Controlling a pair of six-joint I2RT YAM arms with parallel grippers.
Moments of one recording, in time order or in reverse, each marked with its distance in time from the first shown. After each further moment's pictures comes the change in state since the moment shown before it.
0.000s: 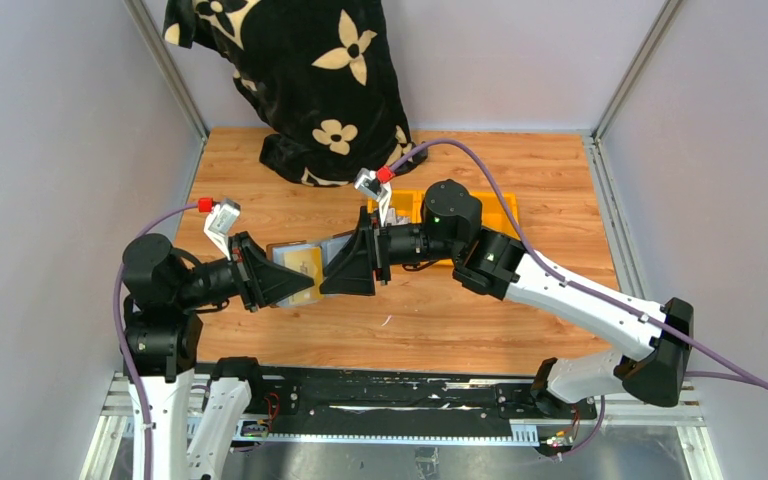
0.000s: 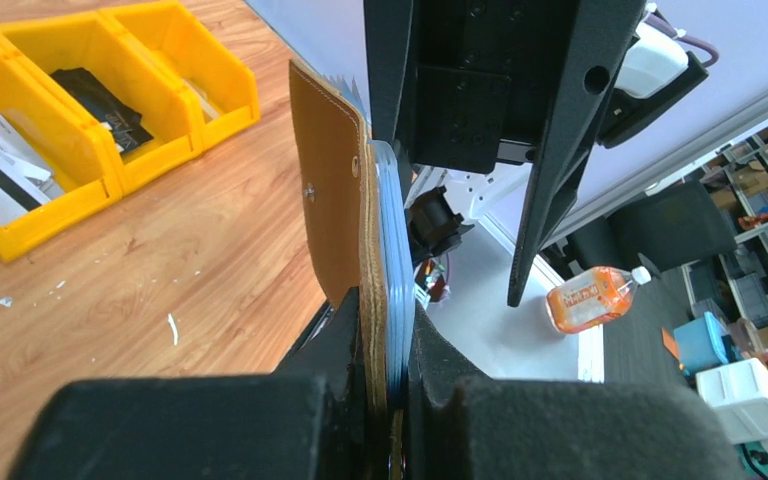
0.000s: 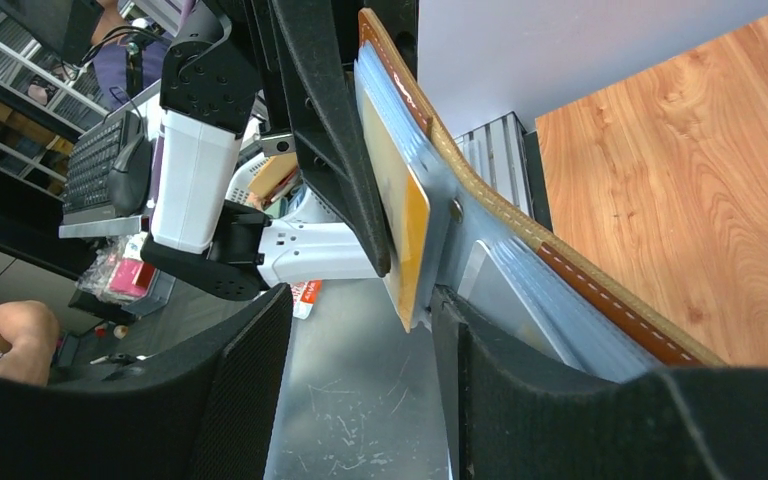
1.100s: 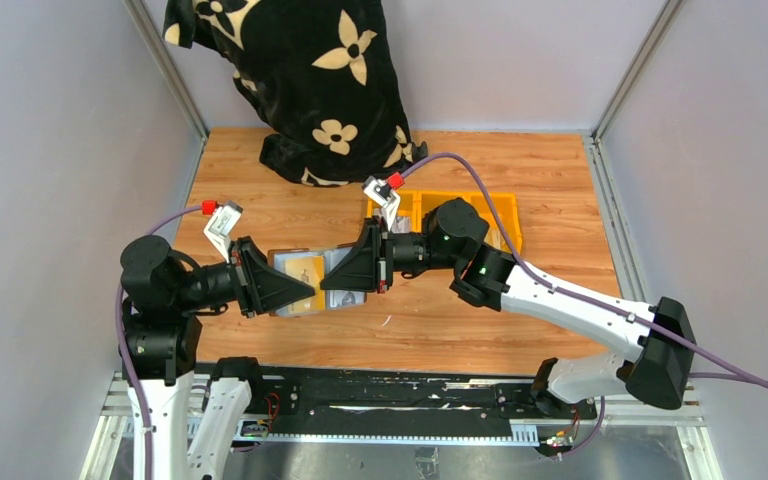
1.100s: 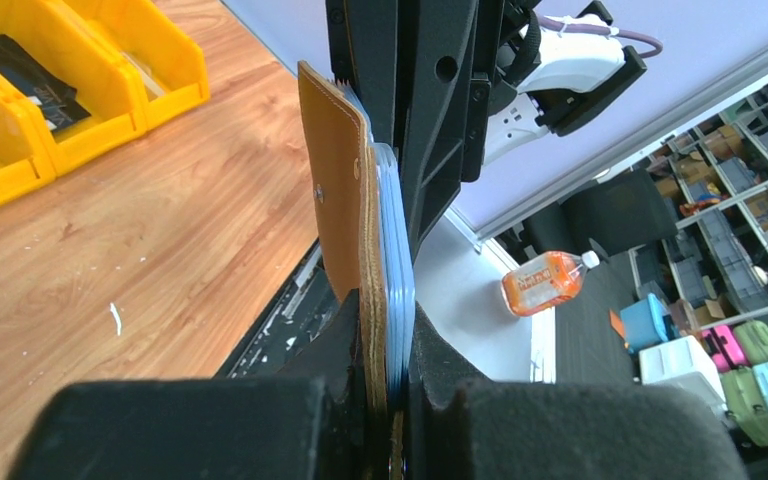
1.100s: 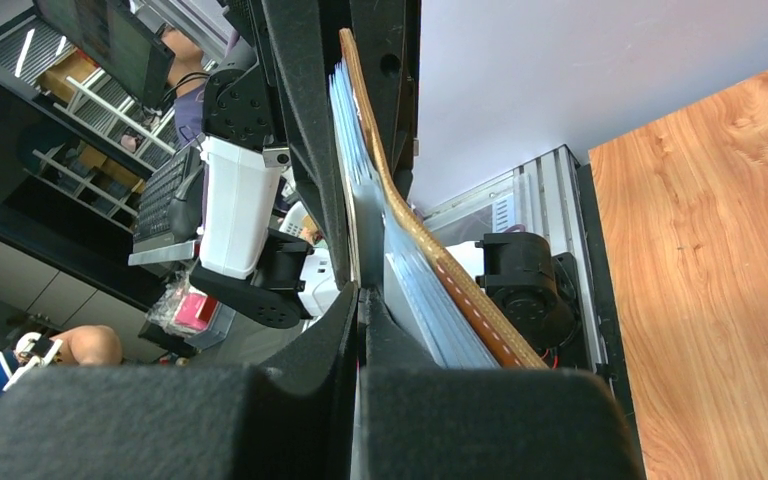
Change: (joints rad) left arm 0.008 -0.010 0.018 -0.009 0.074 -0.080; right arm -0.006 -0.013 -0.182 0.351 -0.021 0.200
